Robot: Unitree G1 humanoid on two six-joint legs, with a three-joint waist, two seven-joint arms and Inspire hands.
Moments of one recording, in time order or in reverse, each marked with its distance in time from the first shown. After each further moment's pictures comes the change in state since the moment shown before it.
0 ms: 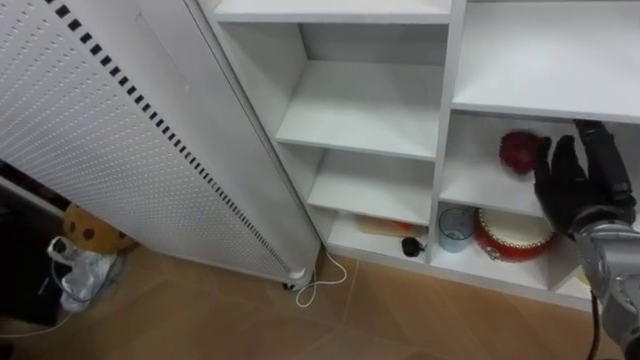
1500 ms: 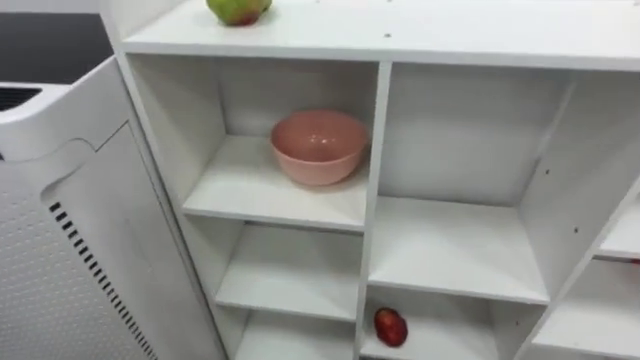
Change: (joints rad) left arm 0.068 -0.002 0.283 0.069 0.121 -0.026 -0.021; right arm 0.788 0.190 -0.025 0.364 -0.093 0.073 0.303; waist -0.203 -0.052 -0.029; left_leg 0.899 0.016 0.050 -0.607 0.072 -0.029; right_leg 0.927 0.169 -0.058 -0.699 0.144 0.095
